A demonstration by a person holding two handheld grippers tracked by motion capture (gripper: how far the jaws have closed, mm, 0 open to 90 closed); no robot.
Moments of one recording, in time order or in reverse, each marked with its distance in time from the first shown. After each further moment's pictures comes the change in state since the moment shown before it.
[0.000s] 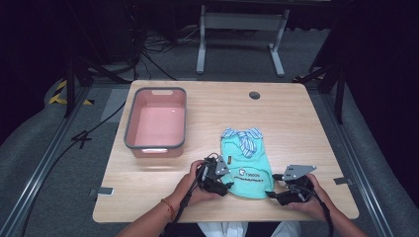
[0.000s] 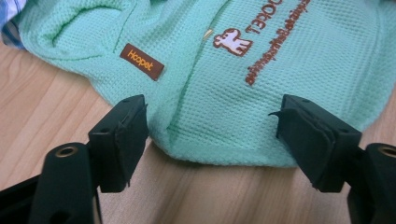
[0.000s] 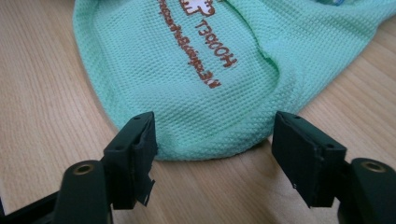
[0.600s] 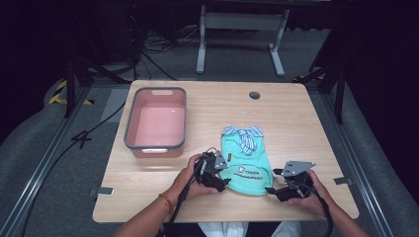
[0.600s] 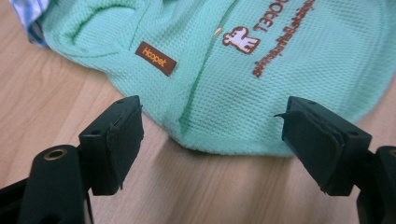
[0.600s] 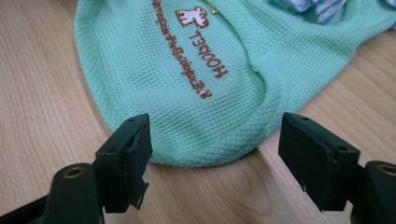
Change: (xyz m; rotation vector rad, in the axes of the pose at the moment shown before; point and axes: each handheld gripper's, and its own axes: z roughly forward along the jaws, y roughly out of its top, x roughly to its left) left arm 0.011 0.008 -0.012 0.036 0.027 0.046; right arm -0.004 0.011 -0.002 -0.005 -0.047 -0.036
